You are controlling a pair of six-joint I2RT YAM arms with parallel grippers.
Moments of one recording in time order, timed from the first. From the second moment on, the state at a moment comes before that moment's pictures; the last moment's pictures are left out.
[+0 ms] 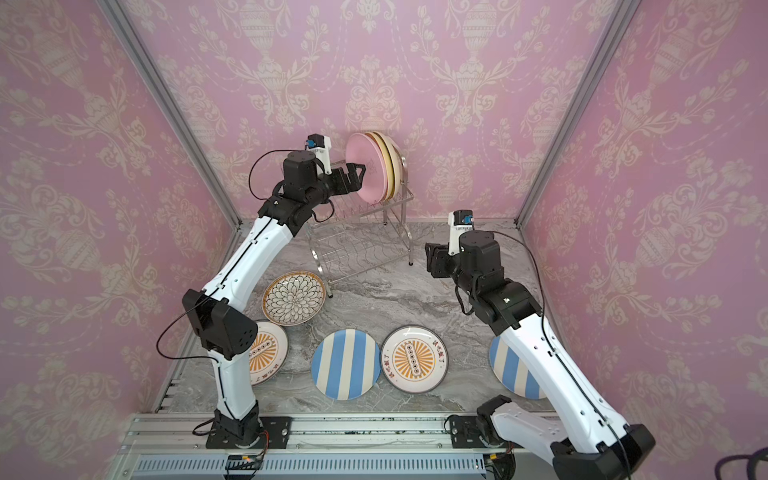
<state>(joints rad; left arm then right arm) -0.37 2.02 2.21 -0.36 0.10 -0.45 0.41 1.08 1.22 -0.52 0.13 0.29</state>
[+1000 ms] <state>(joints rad) -0.32 2.12 2.18 -0.15 0.31 -0.72 0.41 1.05 1.15 -0.48 0.10 0.29</state>
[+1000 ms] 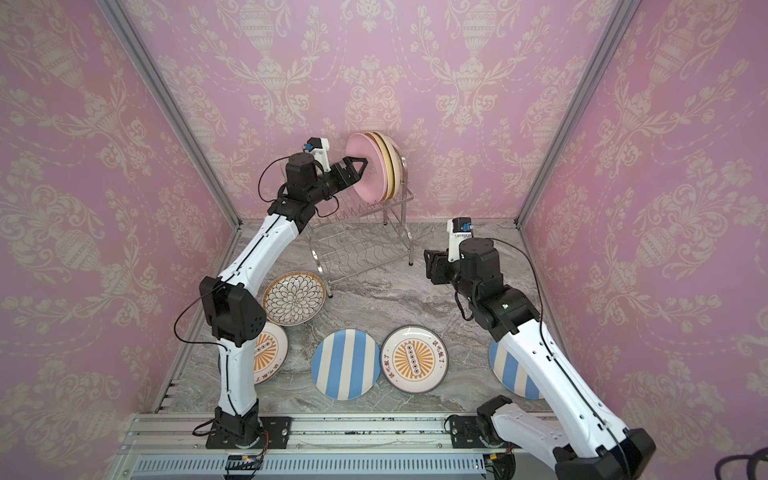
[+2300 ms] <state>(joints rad) -0.33 2.31 2.43 -0.25 0.42 -0.74 0.41 1.11 1.14 -0.48 0.07 0.31</state>
